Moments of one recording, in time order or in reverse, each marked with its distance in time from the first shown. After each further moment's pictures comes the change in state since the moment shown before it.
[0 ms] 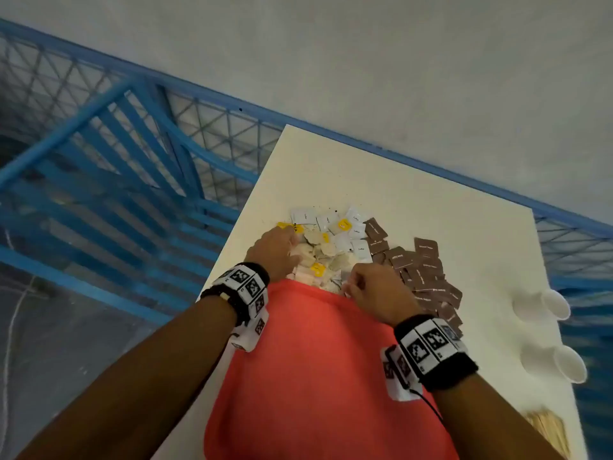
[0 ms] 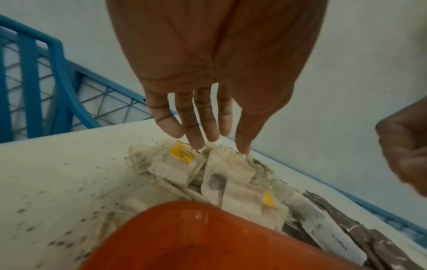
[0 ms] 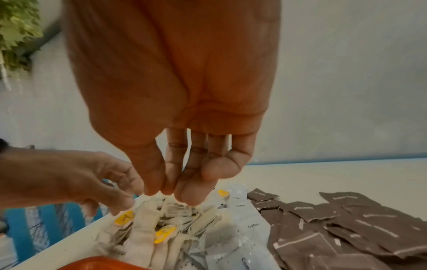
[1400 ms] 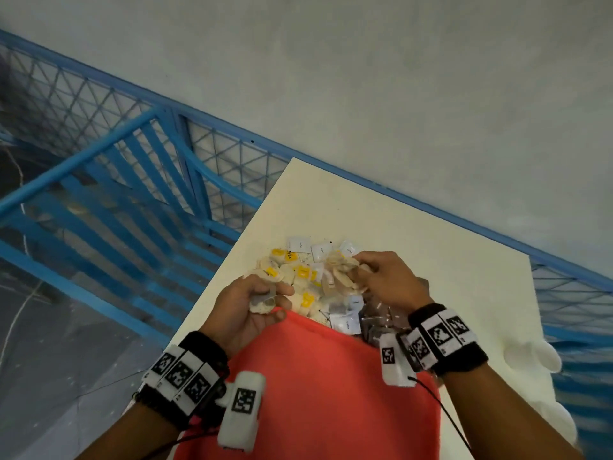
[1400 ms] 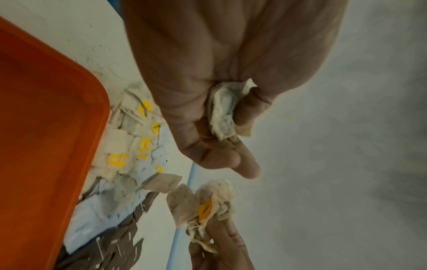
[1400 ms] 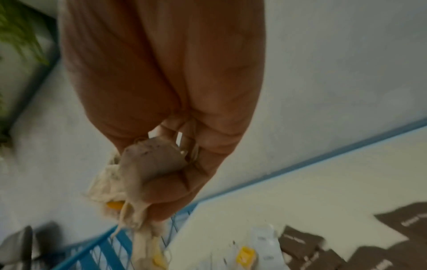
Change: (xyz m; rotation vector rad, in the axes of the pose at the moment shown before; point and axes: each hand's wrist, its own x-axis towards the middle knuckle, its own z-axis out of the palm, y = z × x) left_hand -0.104 0.066 -0.044 -1.637 -0.011 -0.354; right_hand 0.032 0.009 -0.074 0.440 0.005 -0.091
